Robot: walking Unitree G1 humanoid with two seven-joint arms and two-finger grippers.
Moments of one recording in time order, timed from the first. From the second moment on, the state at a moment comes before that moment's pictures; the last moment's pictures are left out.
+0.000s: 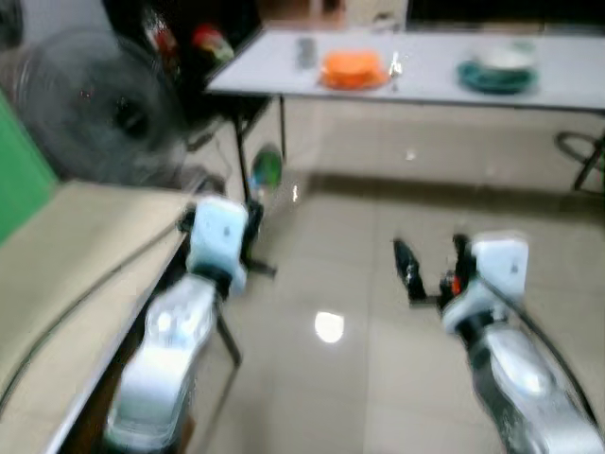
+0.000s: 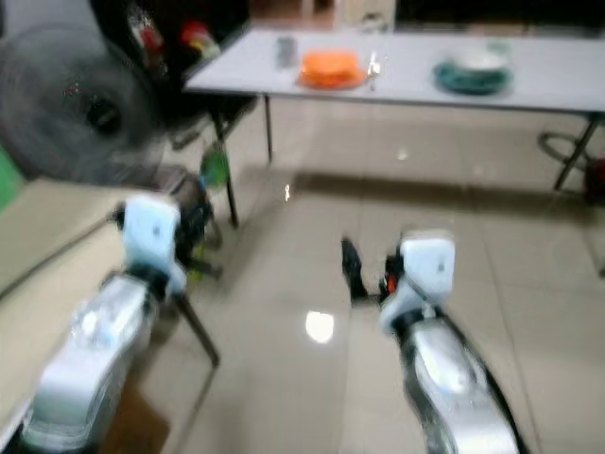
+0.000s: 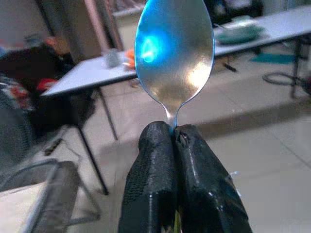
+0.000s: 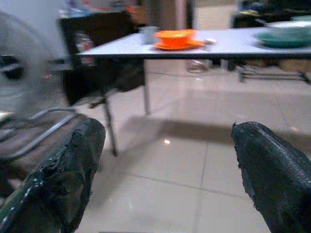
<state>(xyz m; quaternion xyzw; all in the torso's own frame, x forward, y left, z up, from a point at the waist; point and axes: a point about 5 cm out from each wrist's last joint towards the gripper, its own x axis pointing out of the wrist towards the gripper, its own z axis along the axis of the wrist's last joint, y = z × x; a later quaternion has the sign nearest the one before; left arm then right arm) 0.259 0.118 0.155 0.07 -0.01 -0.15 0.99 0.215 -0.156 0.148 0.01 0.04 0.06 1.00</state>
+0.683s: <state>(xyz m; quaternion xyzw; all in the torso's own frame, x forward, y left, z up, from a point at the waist) 0.248 0.131 0.142 0.07 0.01 -0.13 0.99 0.224 -0.158 0.147 -0.01 0.03 0.06 1.00</state>
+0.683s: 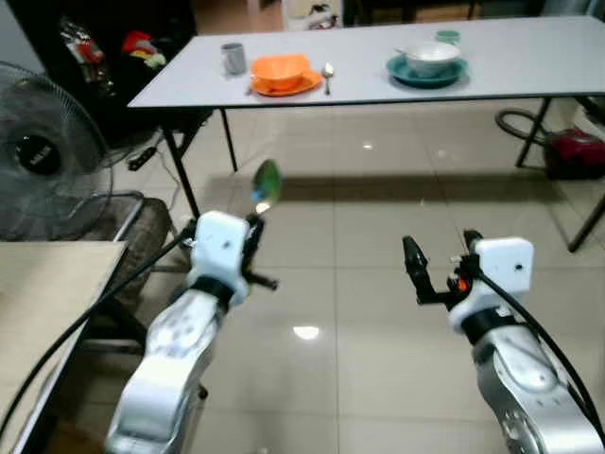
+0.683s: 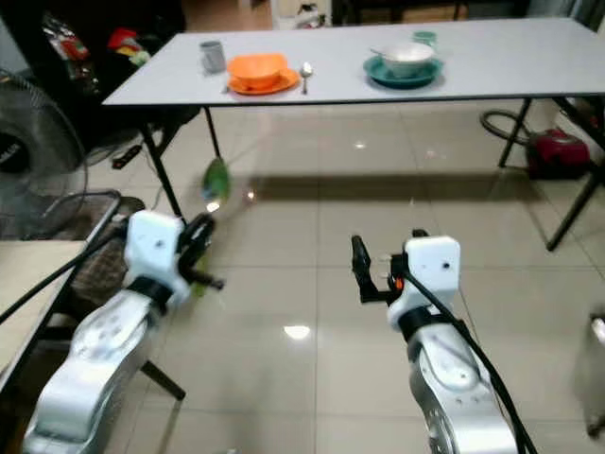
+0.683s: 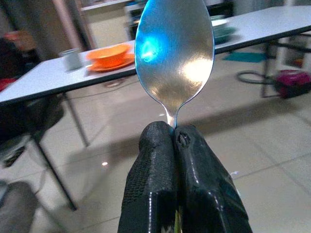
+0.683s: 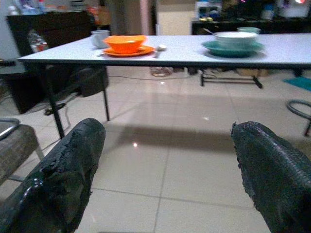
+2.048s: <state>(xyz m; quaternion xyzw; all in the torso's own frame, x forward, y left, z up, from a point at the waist) 0.236 0.135 0.137 0.07 -0.02 -0.11 0.99 0.225 -0.195 0.124 -0.05 0.06 -0.01 1.00</state>
